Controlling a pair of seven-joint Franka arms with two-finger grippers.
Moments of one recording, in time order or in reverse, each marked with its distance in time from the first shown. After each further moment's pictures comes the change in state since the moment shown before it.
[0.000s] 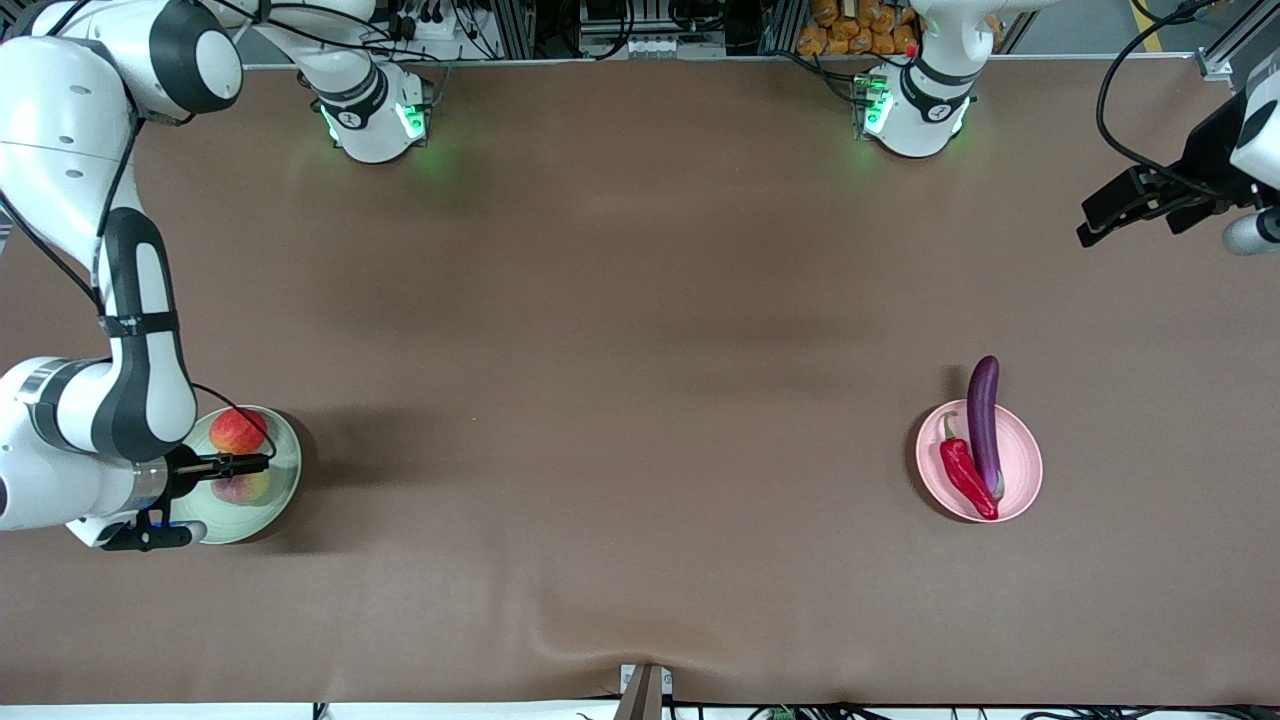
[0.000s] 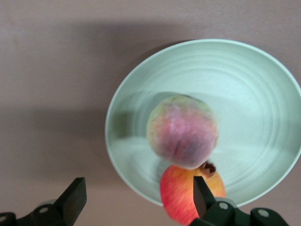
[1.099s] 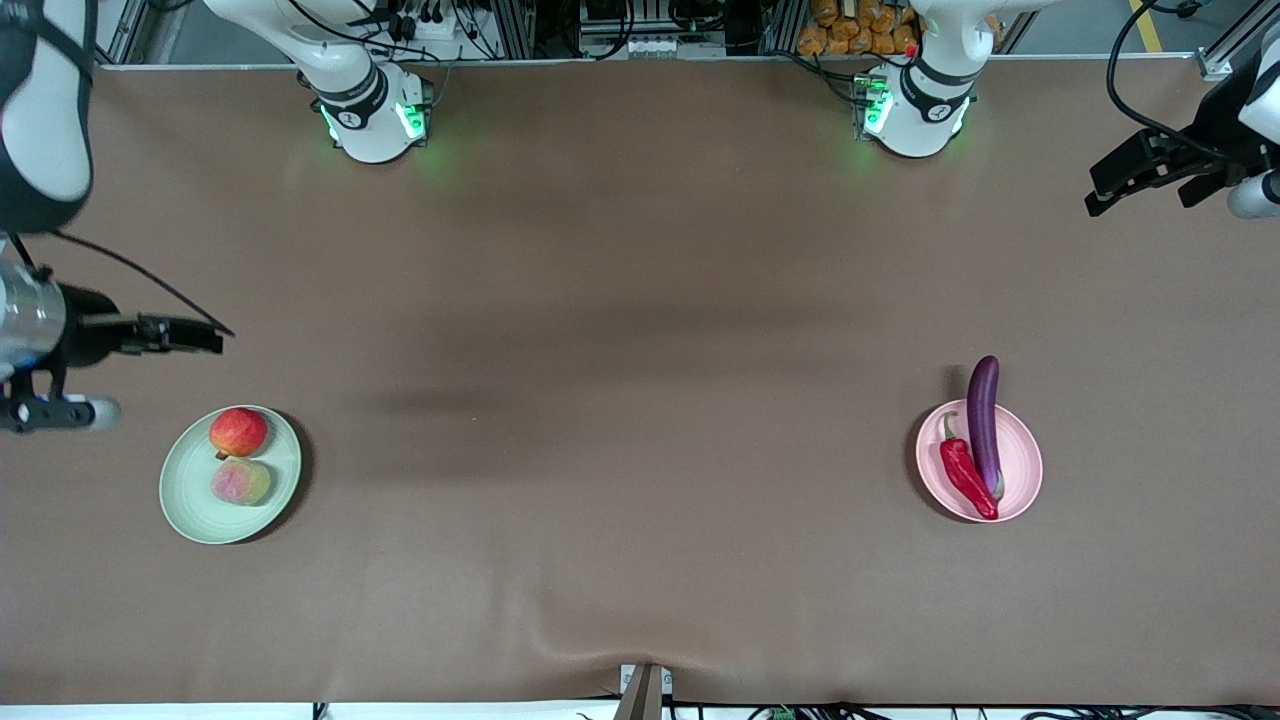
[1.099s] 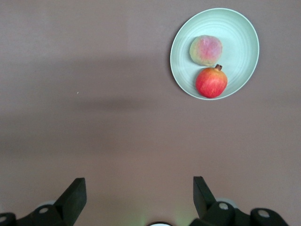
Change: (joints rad) left arm 0.000 -0.033 0.004 0.001 0.000 -0.056 0.059; right arm 0.146 -0.522 0.010 -0.061 -0.001 -0.383 0.230
